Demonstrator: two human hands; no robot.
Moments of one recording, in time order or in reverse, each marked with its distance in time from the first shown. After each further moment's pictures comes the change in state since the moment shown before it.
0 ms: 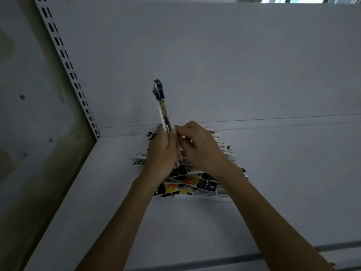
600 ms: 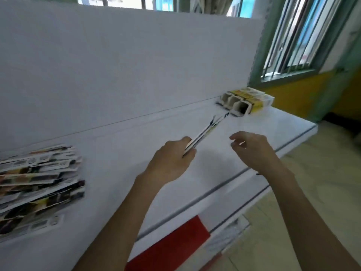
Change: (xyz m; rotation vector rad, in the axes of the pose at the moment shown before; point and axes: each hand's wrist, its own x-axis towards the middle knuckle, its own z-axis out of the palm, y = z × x) left_hand -0.066 0.141 0.298 0.177 -0.728 0.383; right_hand -0.270 0.176 -0.311 -0.431 0.264 0.914
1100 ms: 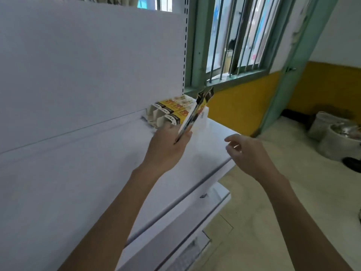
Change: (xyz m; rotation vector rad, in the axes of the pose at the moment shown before) left_hand 0.218 0.136 0.167 -0.036 0.156 0.137; right_hand 0.111 0.224 -0.104 -0.031 0.124 0.054
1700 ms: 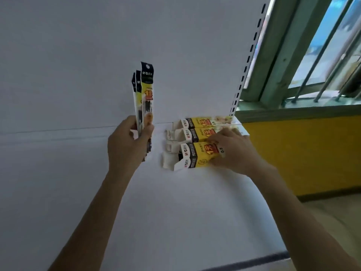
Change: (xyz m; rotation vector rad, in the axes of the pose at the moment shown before) left_hand 0.097 -0.051 0.012 0.188 0.759 -0.535; right_hand 0.245 0.007 0.084 -0.222 -0.452 -0.700
